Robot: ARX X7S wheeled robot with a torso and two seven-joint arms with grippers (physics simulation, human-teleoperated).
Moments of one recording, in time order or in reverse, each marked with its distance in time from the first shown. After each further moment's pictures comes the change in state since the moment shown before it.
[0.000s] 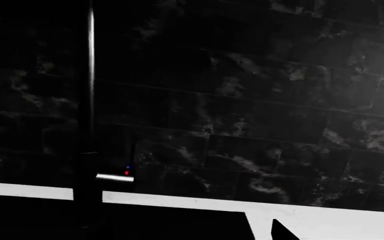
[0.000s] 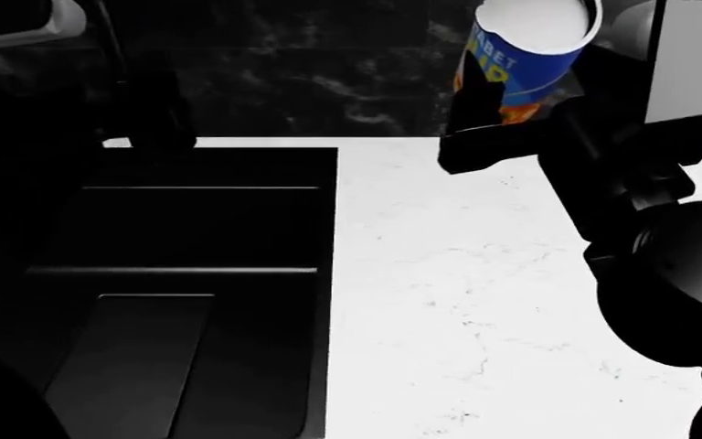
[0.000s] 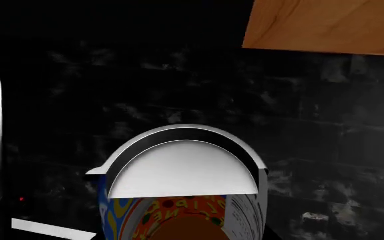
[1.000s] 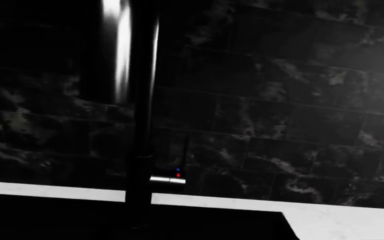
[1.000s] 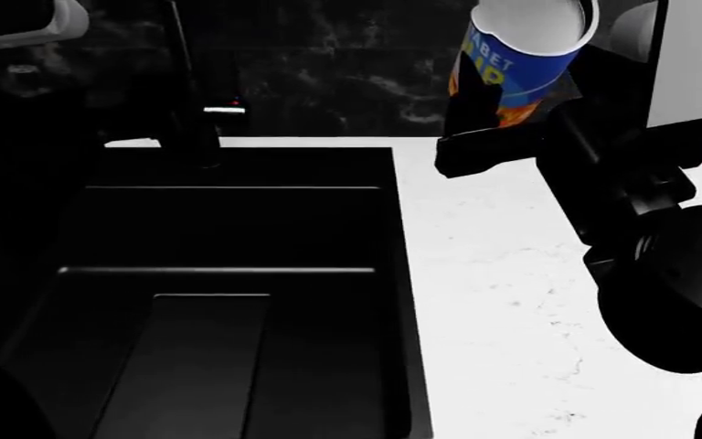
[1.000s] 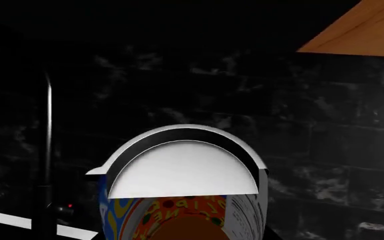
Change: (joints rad) left arm 0.002 -0.027 0.018 -0.009 -0.126 0.021 -0.101; right arm 0.001 0.012 -0.008 -0.010 0.035 -0.016 0.015
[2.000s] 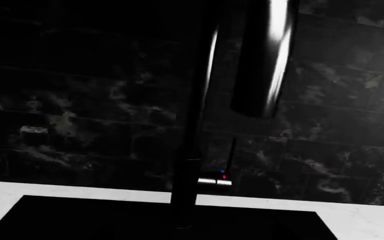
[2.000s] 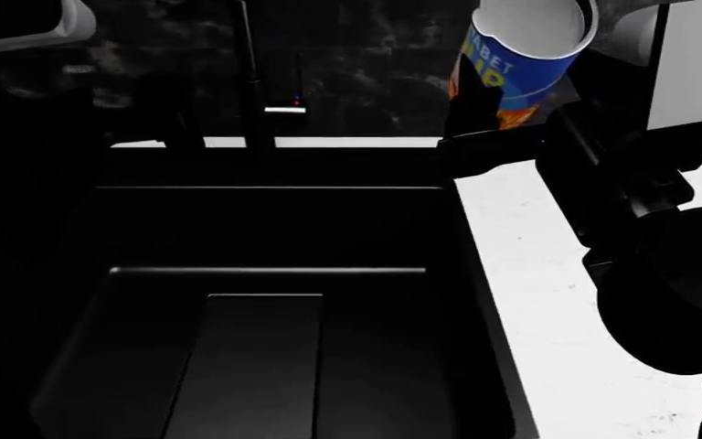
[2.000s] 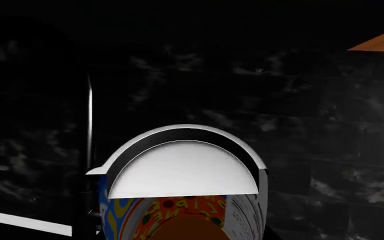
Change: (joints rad) left arm 0.009 -0.029 0.045 -0.015 -0.076 0.055 -0.055; right arm -0.009 0.011 -0.010 0.005 0.013 -0.027 0.009
